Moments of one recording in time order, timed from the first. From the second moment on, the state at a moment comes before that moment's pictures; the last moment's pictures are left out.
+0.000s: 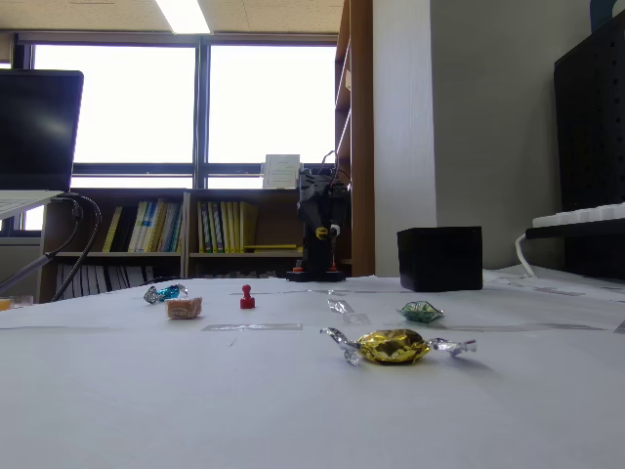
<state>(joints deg) 2.6 39.6 21.2 11.6 -89.8</state>
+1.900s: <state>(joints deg) 17.7 135.1 43.0 -84.3 -81.7</state>
